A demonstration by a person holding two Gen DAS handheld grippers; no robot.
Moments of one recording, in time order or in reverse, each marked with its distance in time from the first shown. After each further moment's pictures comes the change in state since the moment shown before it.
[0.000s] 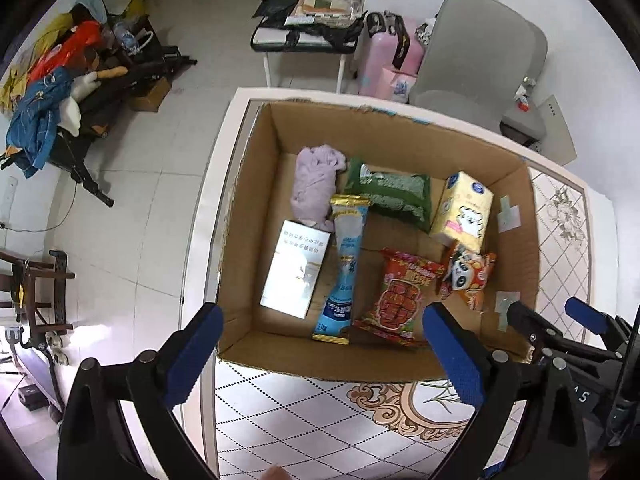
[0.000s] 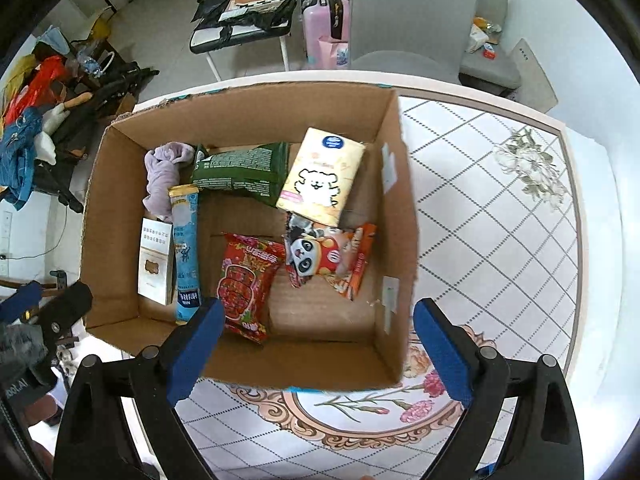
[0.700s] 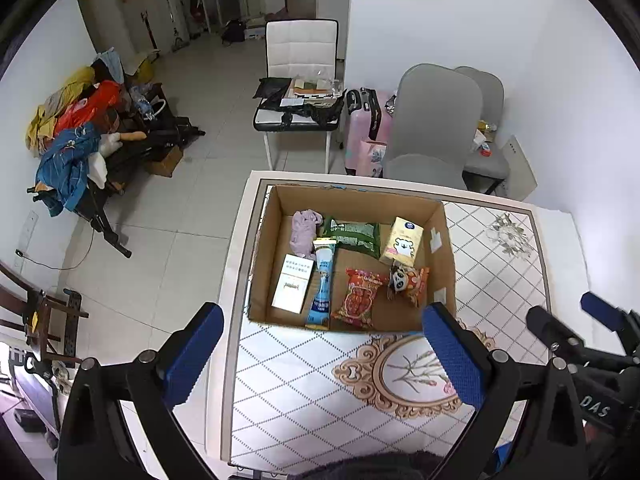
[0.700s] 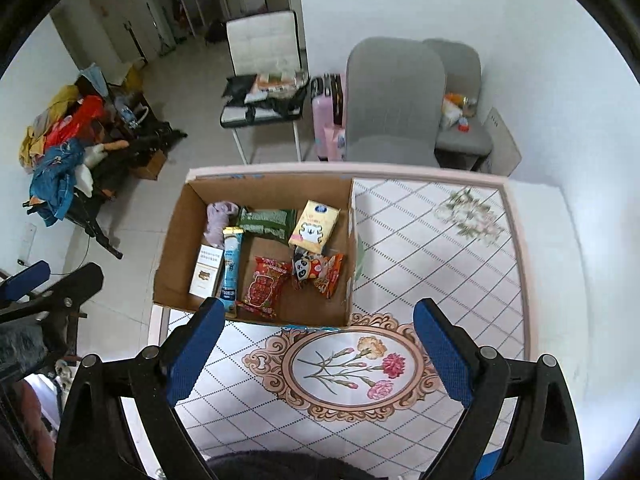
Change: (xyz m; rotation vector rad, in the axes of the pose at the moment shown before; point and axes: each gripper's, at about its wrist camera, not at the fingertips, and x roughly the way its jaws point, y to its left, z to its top) left arm -0.184 -0.023 -0.073 0.048 -0.259 0.003; right arm -0.217 -0.031 -0.096 -0.038 -0.307 0.019
